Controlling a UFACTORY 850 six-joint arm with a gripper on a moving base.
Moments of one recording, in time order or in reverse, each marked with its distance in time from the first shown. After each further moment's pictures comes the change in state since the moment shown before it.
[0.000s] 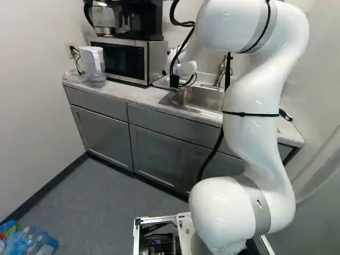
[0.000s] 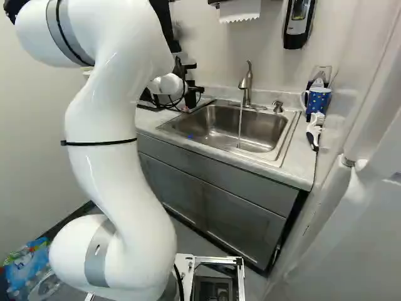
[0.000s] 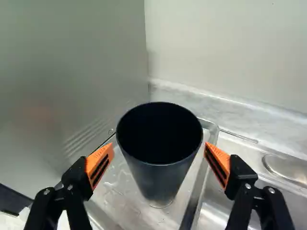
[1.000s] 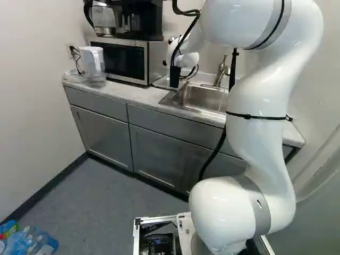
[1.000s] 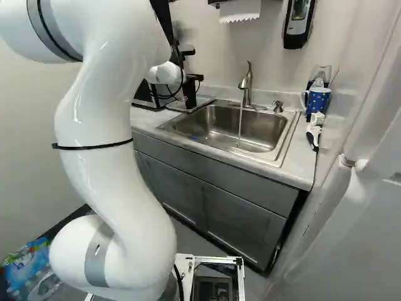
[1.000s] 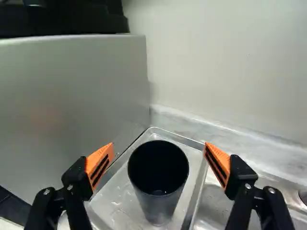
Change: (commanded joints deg) arm 0.0 3.6 -1.8 0.0 0.0 0.0
